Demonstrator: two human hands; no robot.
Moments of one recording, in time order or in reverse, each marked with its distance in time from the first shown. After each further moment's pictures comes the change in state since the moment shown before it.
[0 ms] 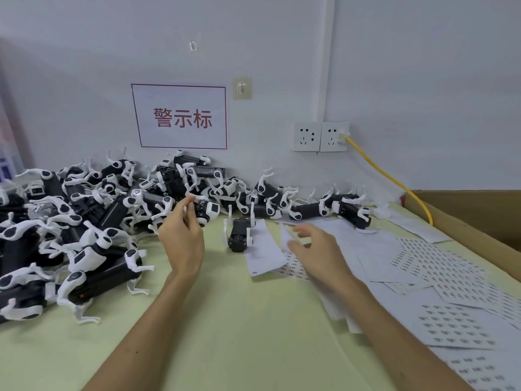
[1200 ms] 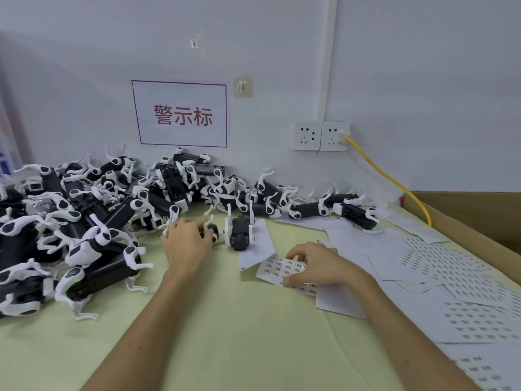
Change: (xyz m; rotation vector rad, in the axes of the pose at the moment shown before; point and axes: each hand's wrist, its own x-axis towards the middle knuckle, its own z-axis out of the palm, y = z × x) left_hand -0.002 -0.020 0.002 0.535 -0.473 -0.116; right_hand 0.008 0.014 -0.012 -0.400 -0.494 -0.047
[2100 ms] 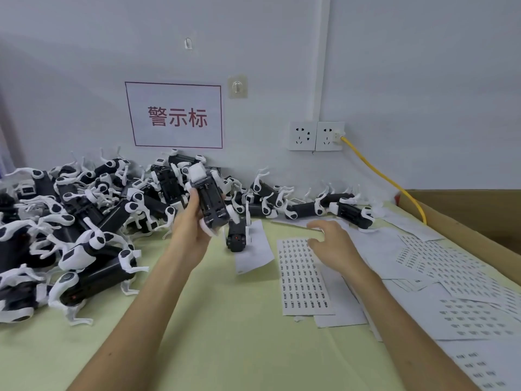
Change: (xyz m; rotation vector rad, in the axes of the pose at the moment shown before) left_hand -0.002 0.047 -0.036 -1.533 -0.313 -0.288; right_hand 0.000 0.012 -0.017 0.222 0.424 0.119
